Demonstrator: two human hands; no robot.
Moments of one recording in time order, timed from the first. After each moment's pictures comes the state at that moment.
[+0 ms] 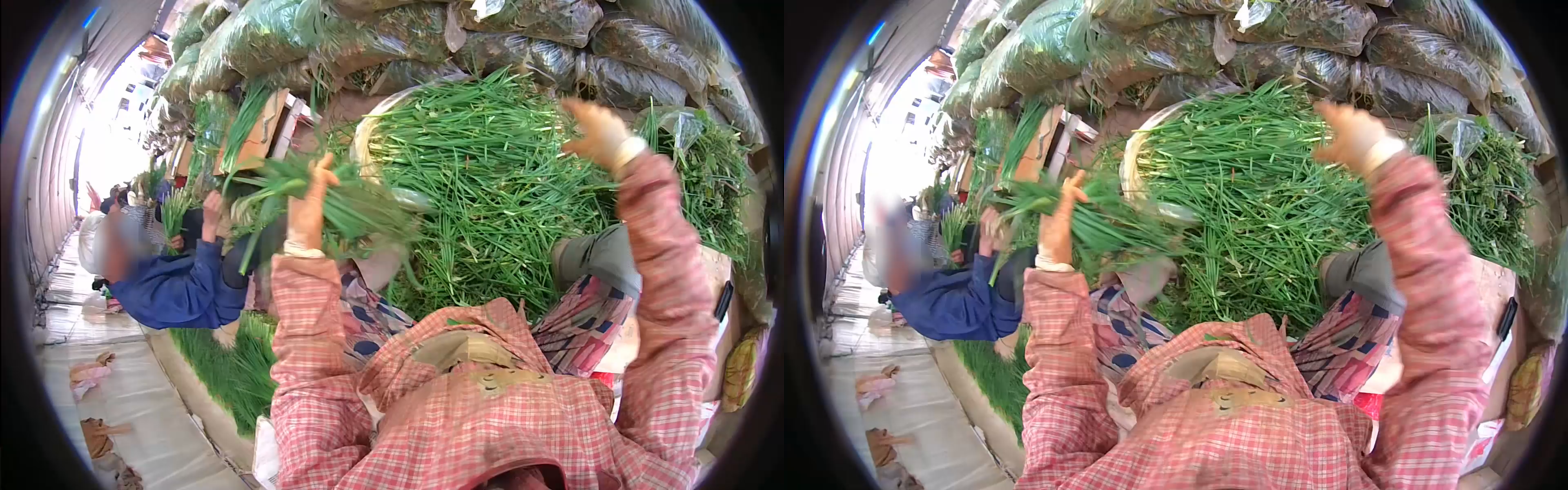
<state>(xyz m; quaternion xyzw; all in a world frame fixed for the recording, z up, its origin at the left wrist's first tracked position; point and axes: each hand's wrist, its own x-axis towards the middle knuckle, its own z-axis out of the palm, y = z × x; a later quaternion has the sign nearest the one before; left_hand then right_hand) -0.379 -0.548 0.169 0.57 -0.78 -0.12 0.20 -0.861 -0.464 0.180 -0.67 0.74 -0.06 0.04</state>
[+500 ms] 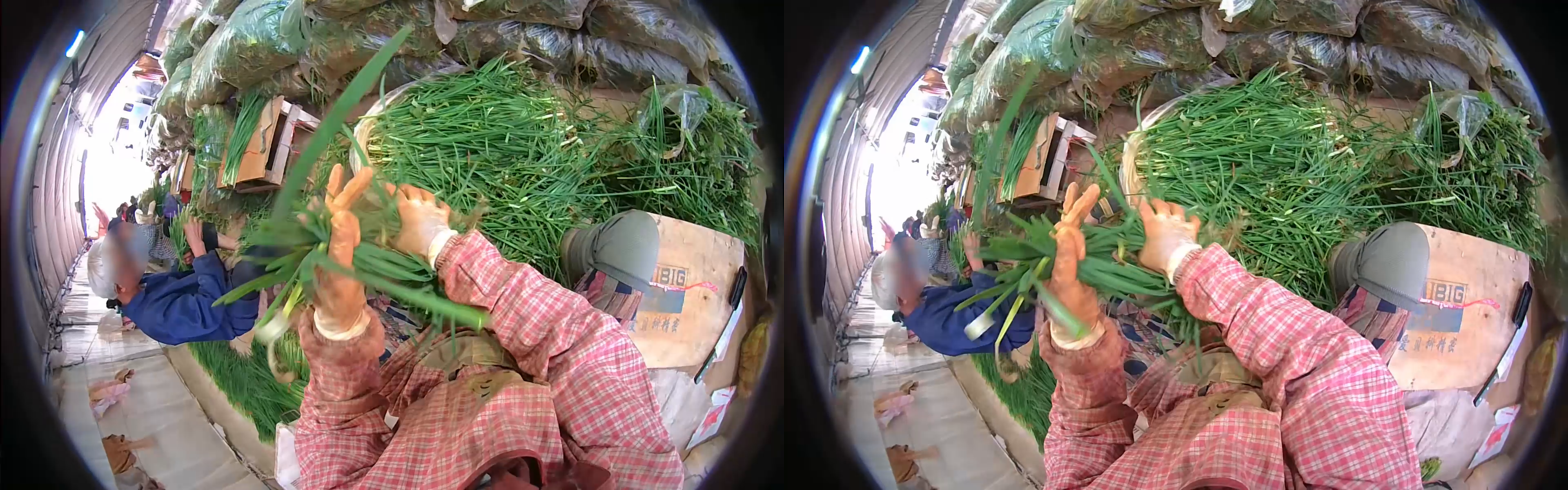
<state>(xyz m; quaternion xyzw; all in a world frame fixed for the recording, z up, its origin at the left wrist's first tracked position) -0.492 -0.453 0.242 0.38 -0.74 -0.35 0.43 -0.585 -0.473 0.124 -0.61 0.66 -0.26 0.34</state>
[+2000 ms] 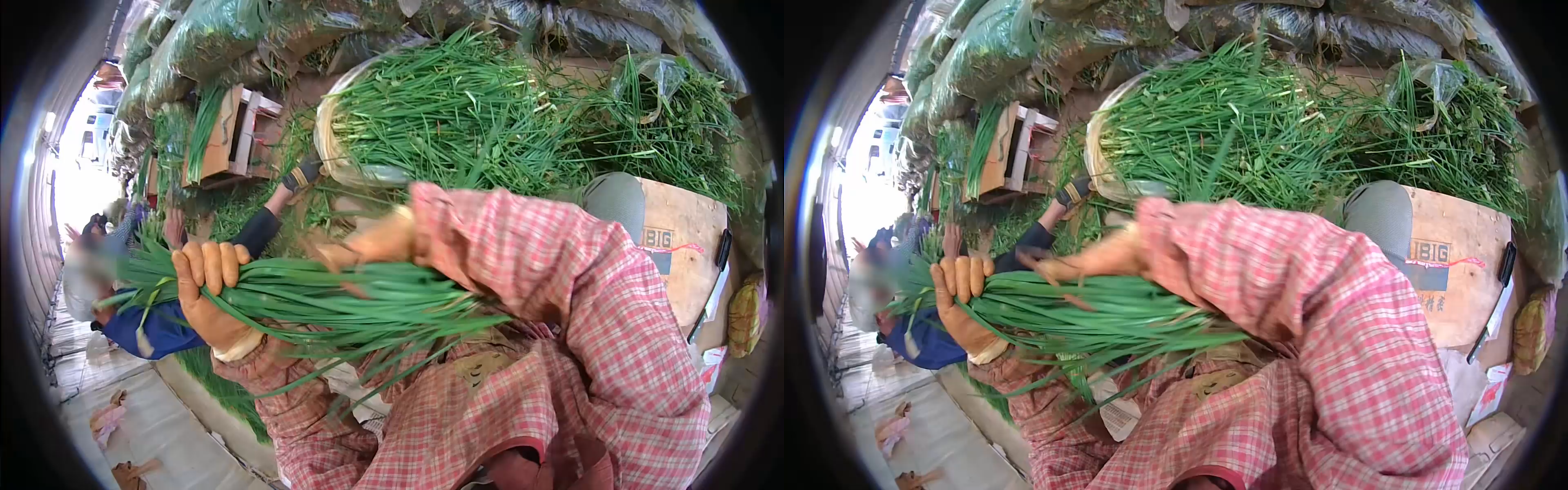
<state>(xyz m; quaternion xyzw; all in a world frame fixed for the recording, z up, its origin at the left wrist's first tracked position) -0.400 -0.455 0.286 0.24 -0.46 -0.67 0.54 -0.578 -0.459 0.142 -0.55 0.04 -0.24 0.80</state>
